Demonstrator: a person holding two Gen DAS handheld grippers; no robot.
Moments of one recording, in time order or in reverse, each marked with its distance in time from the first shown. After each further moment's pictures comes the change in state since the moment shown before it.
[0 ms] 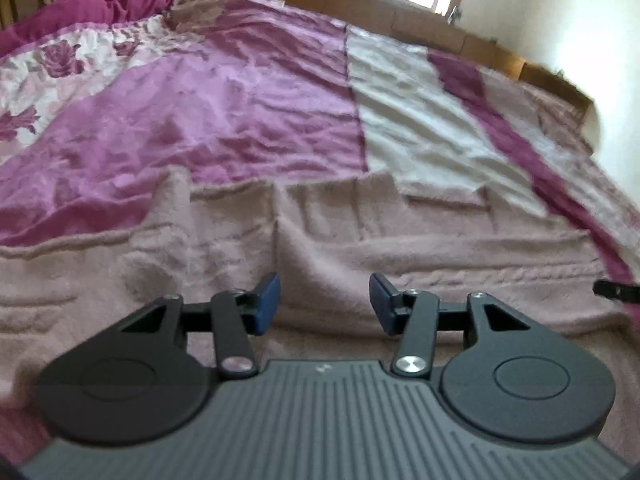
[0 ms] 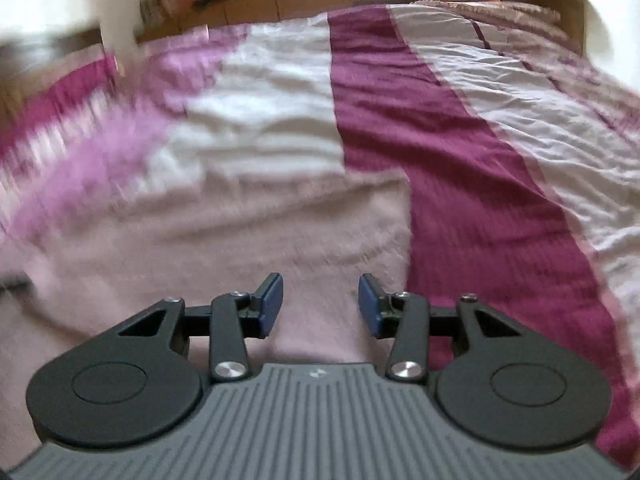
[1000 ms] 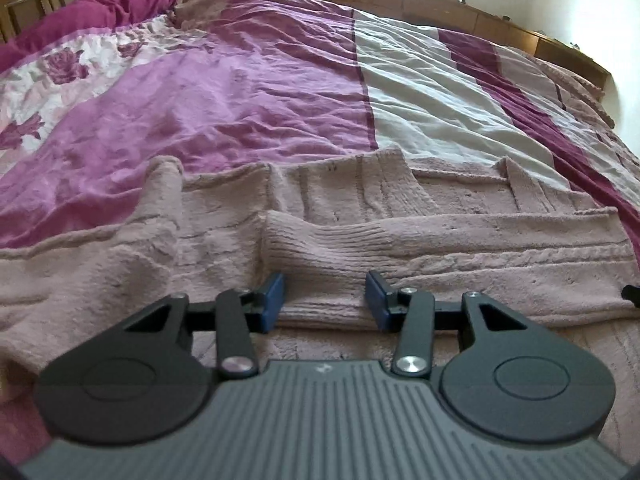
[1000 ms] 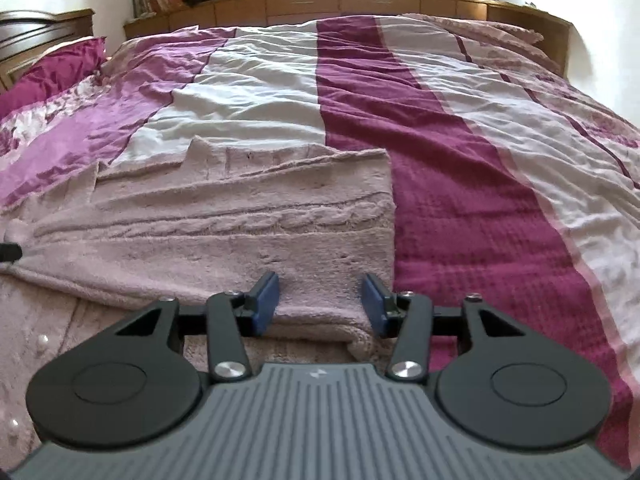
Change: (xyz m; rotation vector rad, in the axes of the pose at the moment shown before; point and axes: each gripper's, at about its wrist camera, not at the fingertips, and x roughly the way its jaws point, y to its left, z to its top) left arm 0.011 -0.018 -0.004 0.030 0.021 0.055; right arm -0.018 0.006 -0.028 0.007 -0.057 -0.033
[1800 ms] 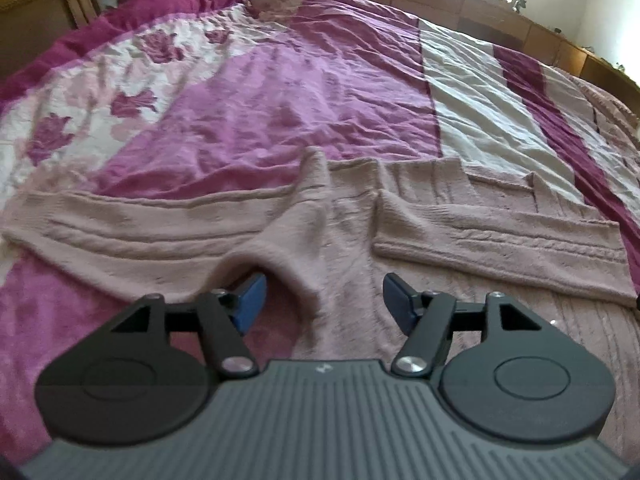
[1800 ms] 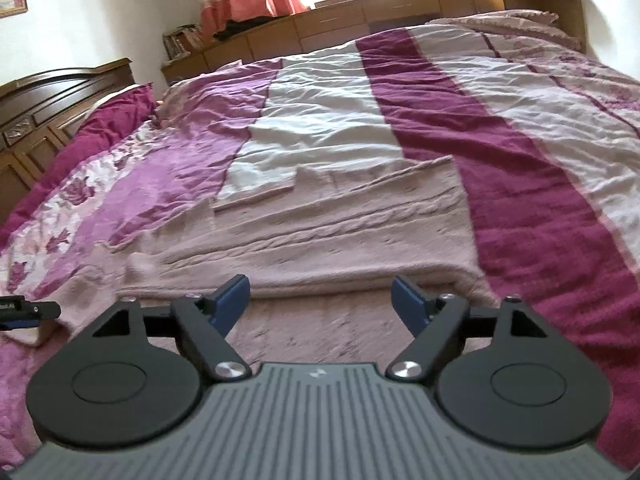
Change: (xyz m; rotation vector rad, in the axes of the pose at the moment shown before) left arm -0.115 0.054 -0.010 -0.098 0.042 0.139; right arm -0.100 0.043 -0.011 0.134 -0.033 0.212
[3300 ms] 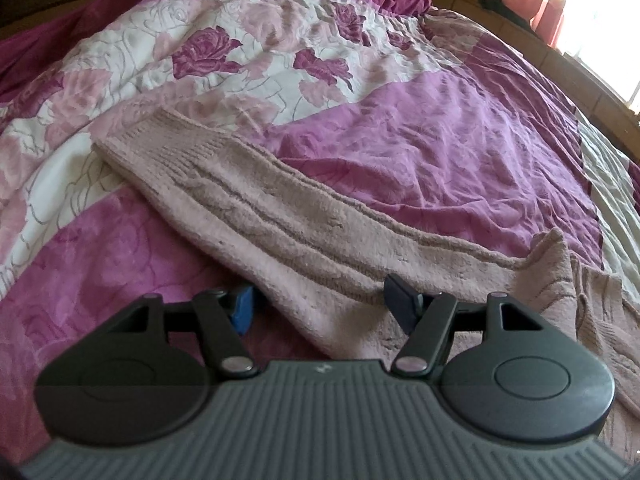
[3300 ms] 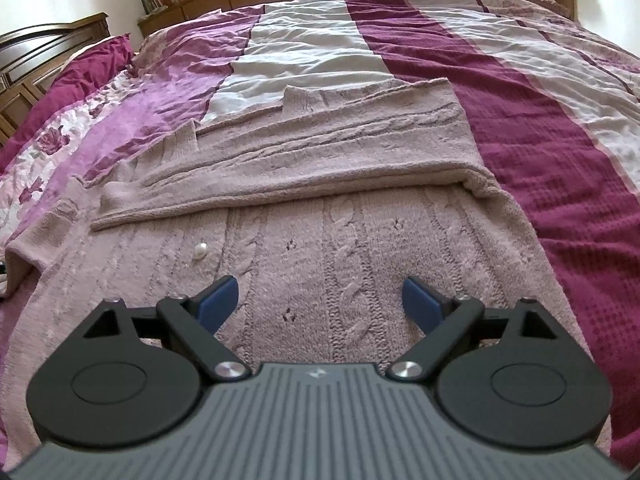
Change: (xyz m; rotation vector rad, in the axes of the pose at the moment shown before) left arm 0.055 0.153 -0.008 -0.415 -0.060 0.201; right arm 0.020 0.014 -0.048 -0.022 0.139 -0.096
